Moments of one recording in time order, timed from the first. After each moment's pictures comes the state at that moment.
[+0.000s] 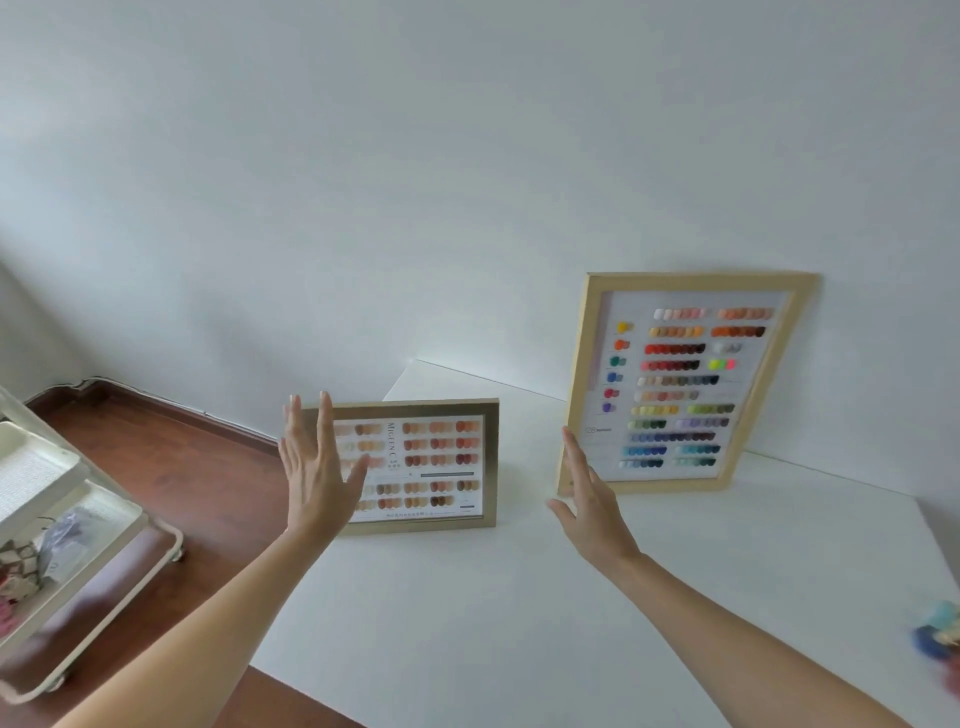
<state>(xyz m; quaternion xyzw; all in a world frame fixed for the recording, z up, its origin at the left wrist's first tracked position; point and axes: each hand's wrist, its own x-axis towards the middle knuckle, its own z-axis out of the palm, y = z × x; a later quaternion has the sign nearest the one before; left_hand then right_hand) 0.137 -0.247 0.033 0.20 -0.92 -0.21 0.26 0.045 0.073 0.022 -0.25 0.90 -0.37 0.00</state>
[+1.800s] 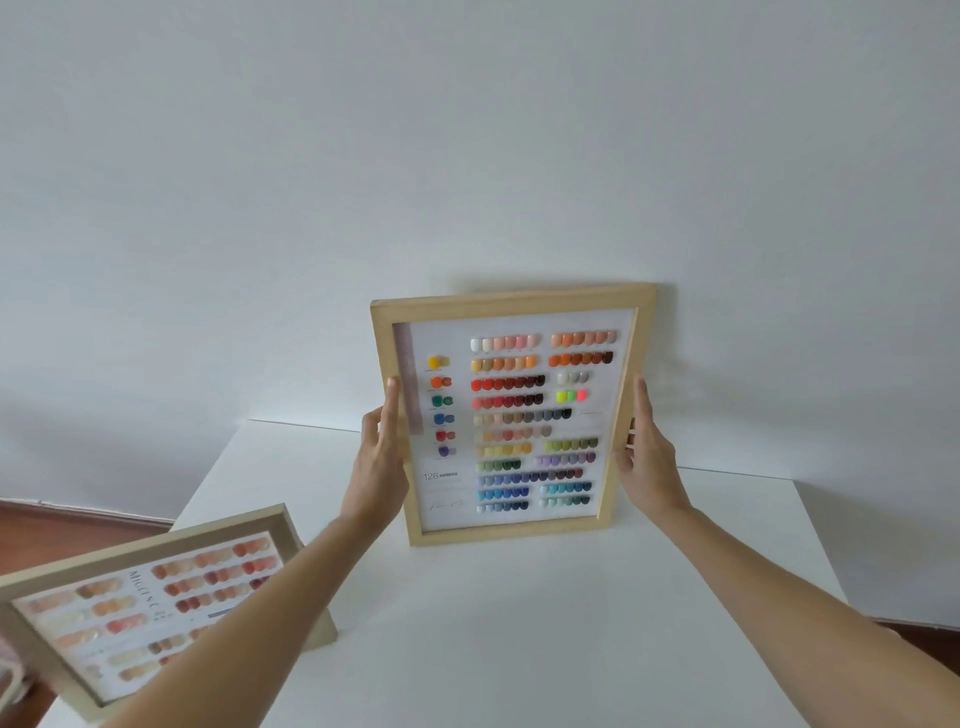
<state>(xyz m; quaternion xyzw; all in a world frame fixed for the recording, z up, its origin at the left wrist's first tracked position) -0.109 -0.029 0.032 -0.01 -0.93 -0.34 0.18 -0.165 0.298 0.030 -0.08 0.91 -0.40 -0.10</state>
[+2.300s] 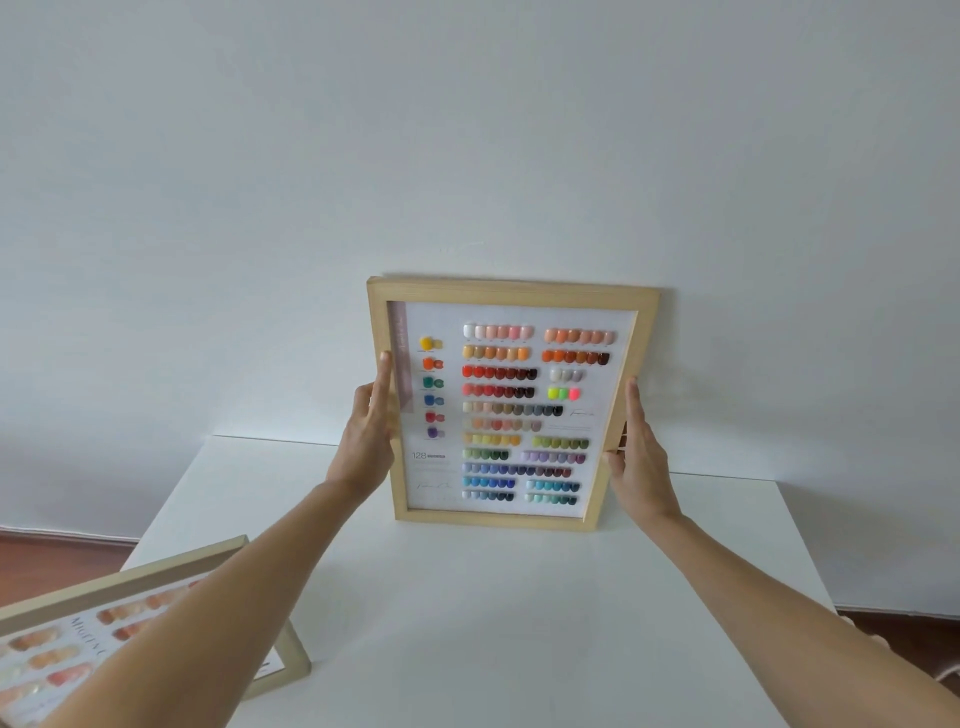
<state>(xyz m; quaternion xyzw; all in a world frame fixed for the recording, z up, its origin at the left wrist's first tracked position) -0.172 -0.032 0.038 -0.05 -0.93 -0.32 0.15 -0.179 0.308 0.021 -0.06 0.91 -0.39 -0.13</state>
